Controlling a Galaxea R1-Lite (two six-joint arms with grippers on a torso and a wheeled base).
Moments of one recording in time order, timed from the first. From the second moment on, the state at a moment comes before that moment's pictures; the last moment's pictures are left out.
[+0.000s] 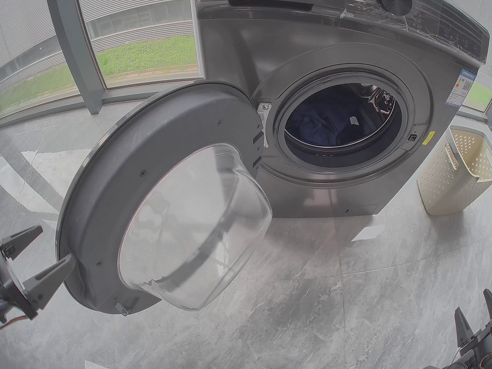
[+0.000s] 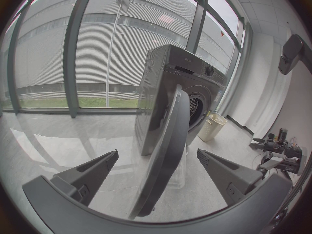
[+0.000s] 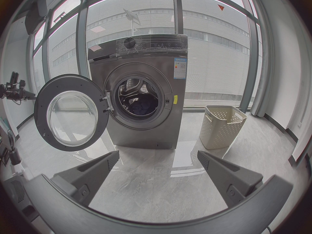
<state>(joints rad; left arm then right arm) -0.19 0.68 -0.40 -0.22 -0.25 -0.03 0.00 0.01 -0.02 0.00 0.00 -0.01</state>
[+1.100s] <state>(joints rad) -0.45 1.01 -0.56 -0.45 -0.17 -0.13 0.00 0.02 -0.02 0.00 0.00 -0.01</state>
